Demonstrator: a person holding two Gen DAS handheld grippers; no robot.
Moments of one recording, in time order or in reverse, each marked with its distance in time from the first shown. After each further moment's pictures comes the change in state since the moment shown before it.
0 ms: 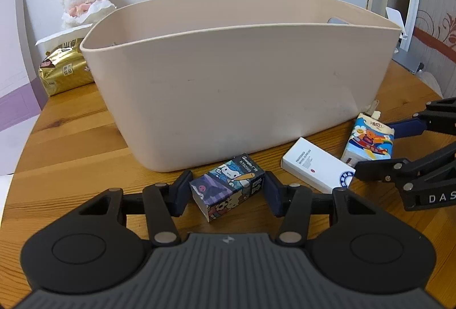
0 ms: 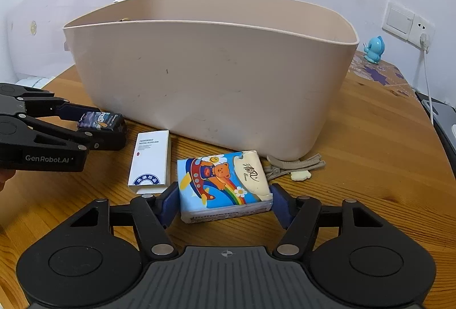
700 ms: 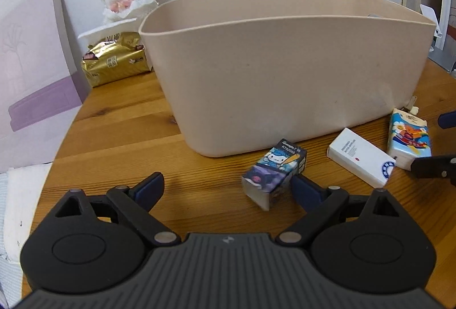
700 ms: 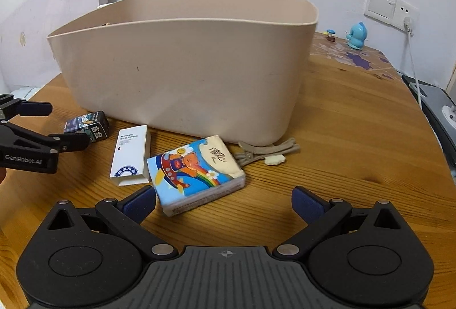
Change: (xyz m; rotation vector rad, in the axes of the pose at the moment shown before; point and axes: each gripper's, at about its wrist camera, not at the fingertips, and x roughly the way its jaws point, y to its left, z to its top) left arm -0.002 0.010 -0.004 -0.035 0.006 0.165; right arm -0.008 -0.015 -0.002 0.070 0.015 -0.021
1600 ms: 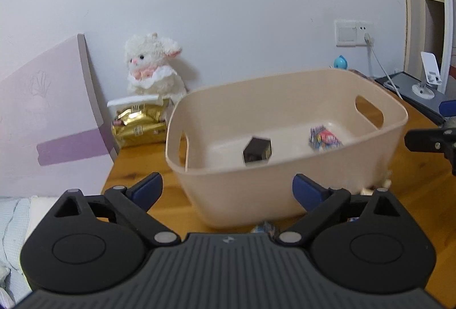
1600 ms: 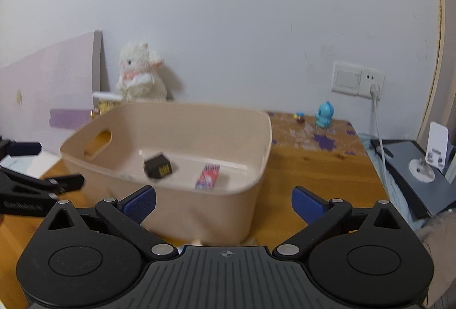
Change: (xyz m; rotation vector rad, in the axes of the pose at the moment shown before) left arm -0.084 -0.020 0.054 -0.011 -0.151 0.084; right arm -0.093 -0.018 0.052 0.041 -0.258 -0.053
